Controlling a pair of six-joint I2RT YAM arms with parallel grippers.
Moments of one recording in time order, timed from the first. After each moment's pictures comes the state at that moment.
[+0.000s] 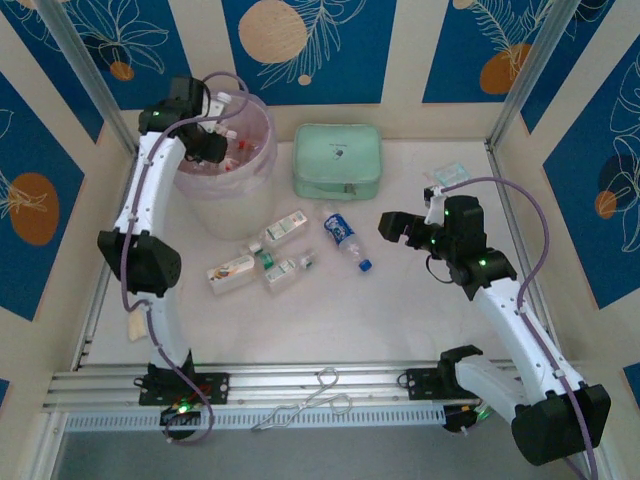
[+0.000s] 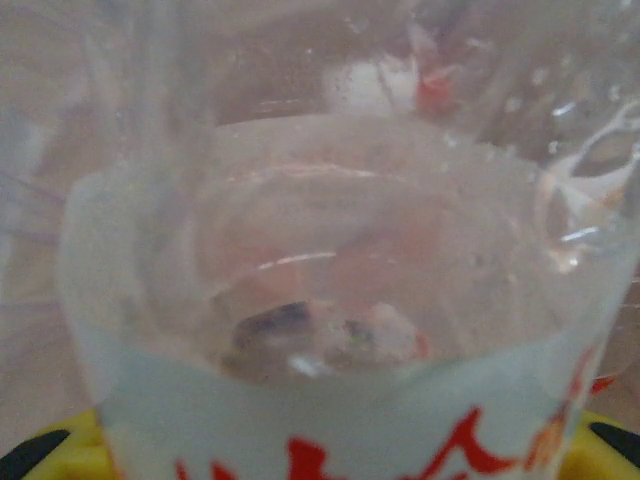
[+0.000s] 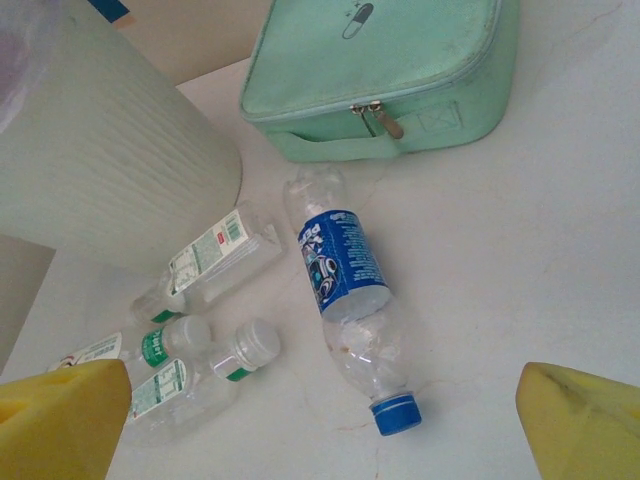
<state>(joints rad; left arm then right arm) -0.14 2.03 2.29 -1.23 -0.08 0.19 0.23 0.93 0.83 -0.45 -0.28 0.45</state>
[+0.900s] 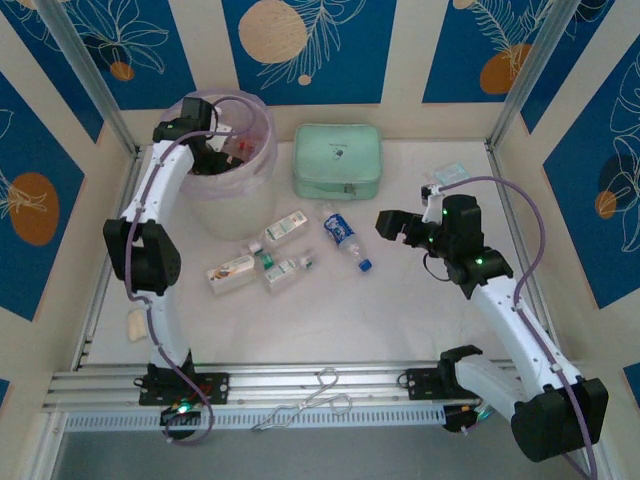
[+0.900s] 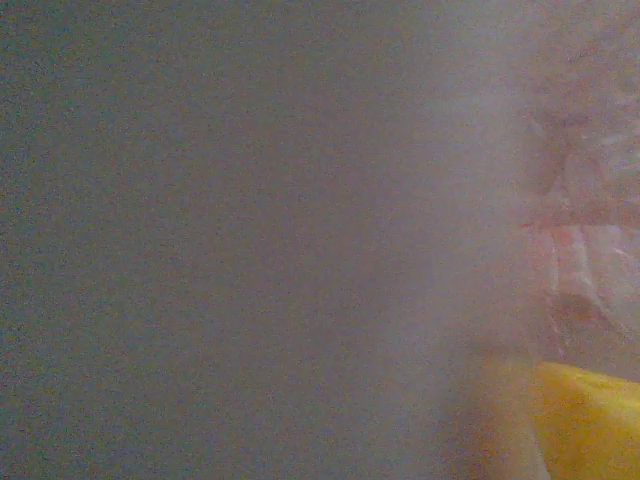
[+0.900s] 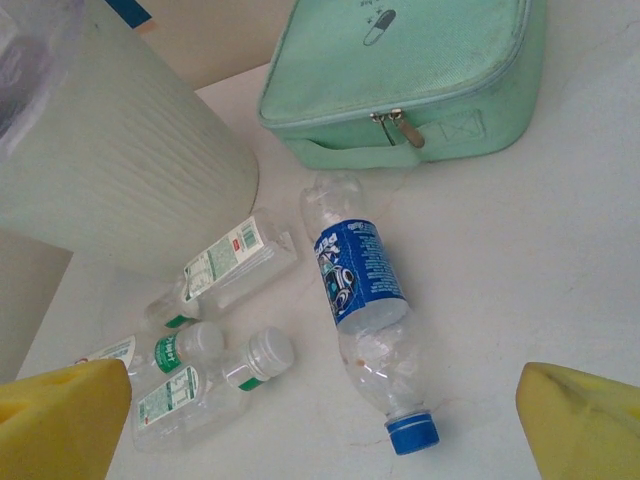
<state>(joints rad) -0.12 2.02 2.05 -1.08 -0.02 0.20 0.23 0.96 0.82 -0.38 -0.31 0.45</state>
